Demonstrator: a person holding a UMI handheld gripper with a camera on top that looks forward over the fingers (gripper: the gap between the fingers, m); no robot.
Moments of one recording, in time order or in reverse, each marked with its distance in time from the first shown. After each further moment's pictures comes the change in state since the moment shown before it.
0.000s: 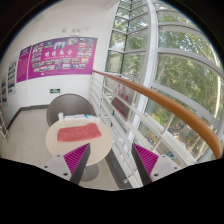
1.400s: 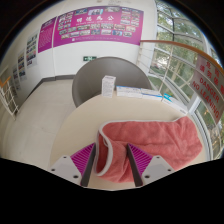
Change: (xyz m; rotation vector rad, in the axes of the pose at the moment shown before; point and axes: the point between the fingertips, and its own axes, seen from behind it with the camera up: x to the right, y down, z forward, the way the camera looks) arm -0.435 0.112 0.439 -0.236 -0.340 -0.183
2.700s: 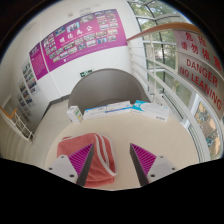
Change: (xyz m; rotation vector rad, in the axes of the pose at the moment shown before) arm 0.168 -0.062 -0.014 0.052 -0.210 0.237
